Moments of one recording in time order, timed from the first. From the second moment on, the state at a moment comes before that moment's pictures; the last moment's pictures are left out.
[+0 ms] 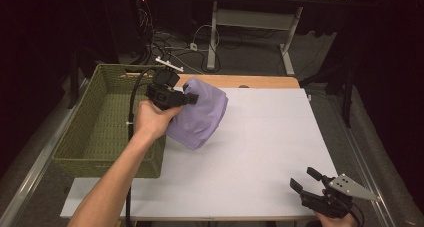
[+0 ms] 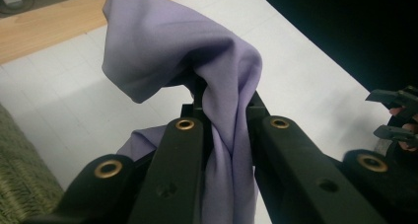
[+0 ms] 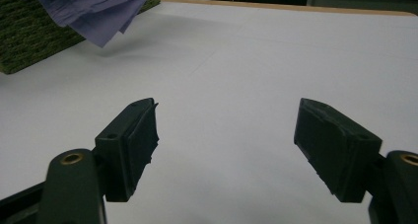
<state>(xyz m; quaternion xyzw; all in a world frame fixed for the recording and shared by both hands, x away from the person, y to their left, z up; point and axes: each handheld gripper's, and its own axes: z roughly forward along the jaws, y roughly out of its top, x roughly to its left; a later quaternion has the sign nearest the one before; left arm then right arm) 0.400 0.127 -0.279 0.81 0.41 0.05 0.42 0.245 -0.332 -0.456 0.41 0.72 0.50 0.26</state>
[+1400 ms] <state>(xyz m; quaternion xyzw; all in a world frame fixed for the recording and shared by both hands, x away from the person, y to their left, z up) 0.375 0.223 -0.260 0.75 0.46 0.08 0.46 0.245 -0.330 -0.456 0.41 0.72 0.50 0.26</state>
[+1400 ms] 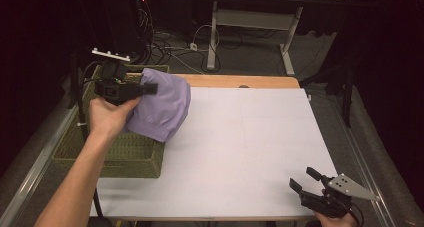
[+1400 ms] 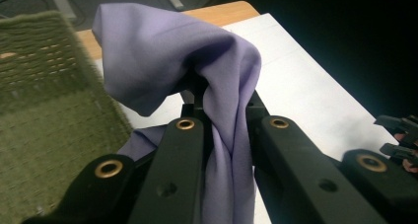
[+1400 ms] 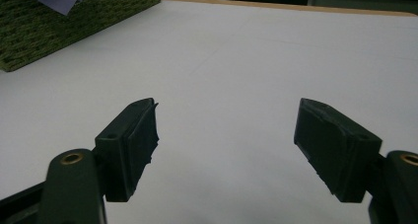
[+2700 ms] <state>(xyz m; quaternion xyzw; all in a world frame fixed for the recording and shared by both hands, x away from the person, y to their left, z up) 0.368 0.310 -0.274 0.70 0.54 0.12 0.45 0.246 -0.330 -0.457 0.41 0.72 0.50 0.26</state>
